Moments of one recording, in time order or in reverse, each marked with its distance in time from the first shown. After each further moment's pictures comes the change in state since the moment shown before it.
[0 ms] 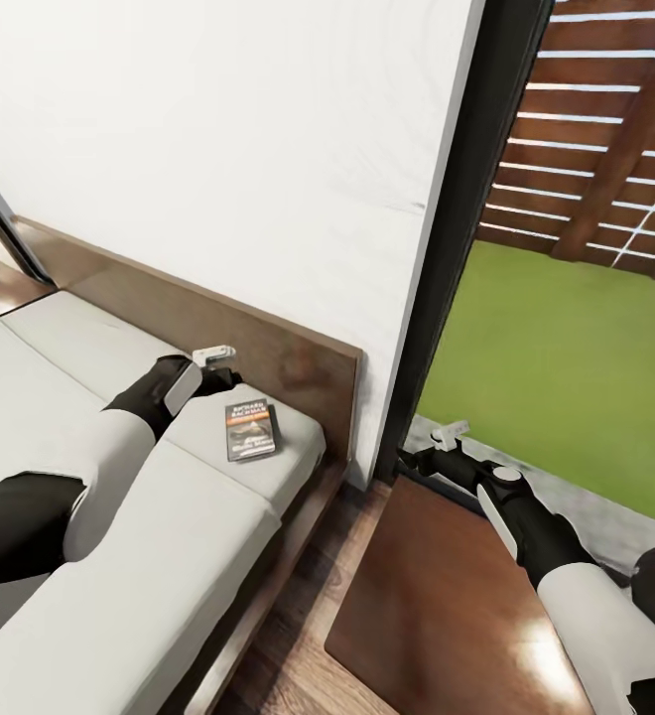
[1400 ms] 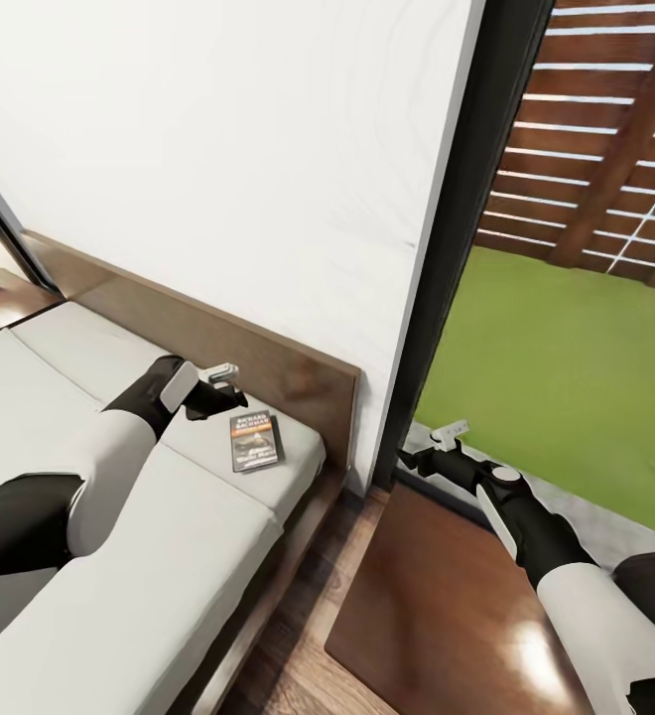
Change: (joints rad) left arm 0.000 -0.012 0.144 0.015 0.000 0.288 0.008; right arm 0.000 0.002 0.003 0.002 0.000 -0.002 0.000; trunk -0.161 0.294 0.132
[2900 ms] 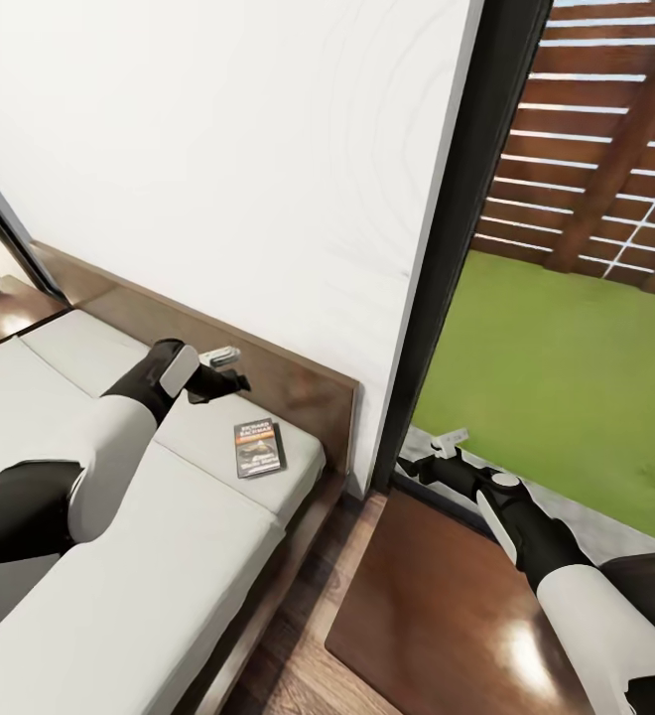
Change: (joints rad) left arm -0.046 -0.011 0.000 -0.017 0.001 0.002 0.005; right arm 0.000 -0.001 0.002 0.050 -0.001 -0.002 0.002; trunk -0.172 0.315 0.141
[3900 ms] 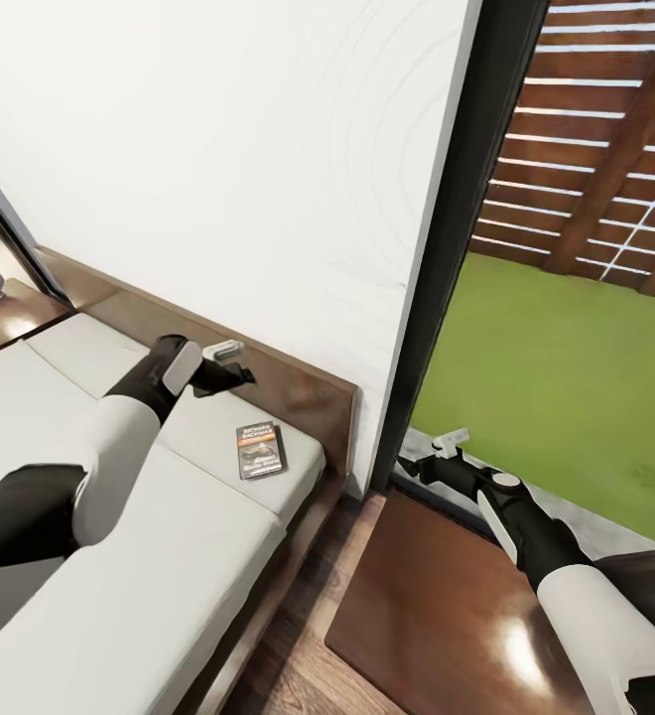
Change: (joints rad) left arm 0.009 -0.014 0.003 -0.053 0.002 -0.009 -0.006; right arm 0.000 0.000 -0.004 0.000 0.000 0.000 -0.002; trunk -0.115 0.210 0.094
